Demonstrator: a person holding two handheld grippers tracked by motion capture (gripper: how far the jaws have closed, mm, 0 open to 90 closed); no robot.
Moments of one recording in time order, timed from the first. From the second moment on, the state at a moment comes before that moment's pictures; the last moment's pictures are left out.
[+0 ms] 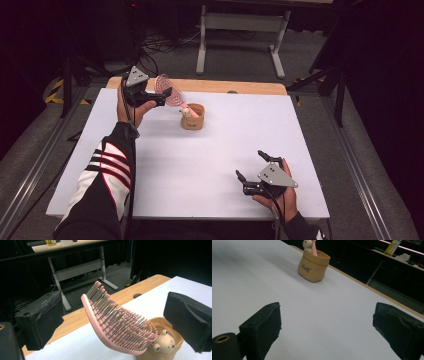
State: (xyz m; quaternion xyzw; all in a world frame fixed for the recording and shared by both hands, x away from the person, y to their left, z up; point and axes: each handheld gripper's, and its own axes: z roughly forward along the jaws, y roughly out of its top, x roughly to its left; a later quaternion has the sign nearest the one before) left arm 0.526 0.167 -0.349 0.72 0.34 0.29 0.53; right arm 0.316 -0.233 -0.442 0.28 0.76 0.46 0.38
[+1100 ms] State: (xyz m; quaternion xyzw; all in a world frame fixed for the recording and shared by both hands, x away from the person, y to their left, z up) left arm 0.491 0.174 -0.334 0.72 0.28 0.30 0.56; right arm 0.317 -0.234 -0.442 0.28 0.76 0.46 0.38
